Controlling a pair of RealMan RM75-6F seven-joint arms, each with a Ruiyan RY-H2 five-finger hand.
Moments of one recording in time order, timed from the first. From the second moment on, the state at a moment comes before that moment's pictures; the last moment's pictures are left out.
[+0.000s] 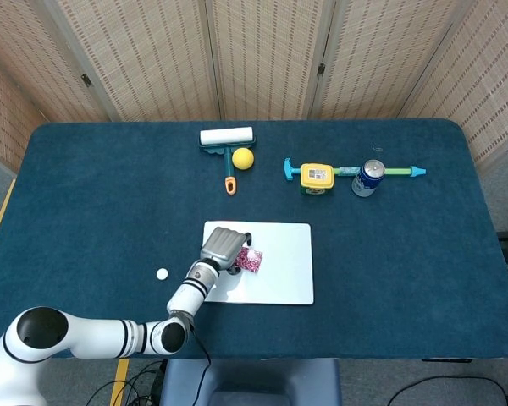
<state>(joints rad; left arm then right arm) -1.18 -1.75 -0.19 -1.41 0.46 0.91 0.70 -0.09 -0.99 0.11 -1.36 -1.52 1.75 0.74</state>
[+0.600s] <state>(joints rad) -1.03 -1.56 -0.10 -1.77 0.53 1.15 0.69 -0.08 -0.99 0.09 -1.40 -1.60 1.76 0.62</state>
